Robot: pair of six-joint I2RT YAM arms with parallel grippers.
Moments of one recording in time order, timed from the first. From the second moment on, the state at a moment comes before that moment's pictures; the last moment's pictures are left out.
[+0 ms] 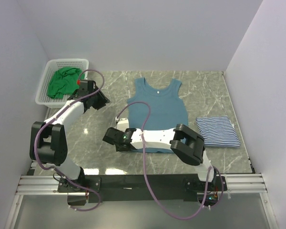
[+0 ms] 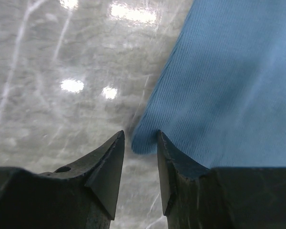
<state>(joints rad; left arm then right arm) -0.15 1.59 1.10 -0.28 0.10 -0.81 1.23 2.04 1.47 -0.61 0.45 0.98</state>
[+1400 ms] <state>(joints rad) -0.35 1.87 1.08 -0.06 0.07 -0.84 1.23 1.58 0.88 -0.23 0.23 1.02</state>
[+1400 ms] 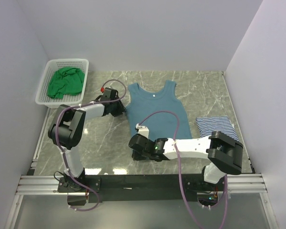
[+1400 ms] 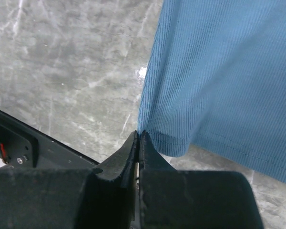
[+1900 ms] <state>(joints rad) -0.39 1.97 1.23 -0.15 -0.04 -0.80 1.23 1.56 0.87 -0.24 0.23 1.02</state>
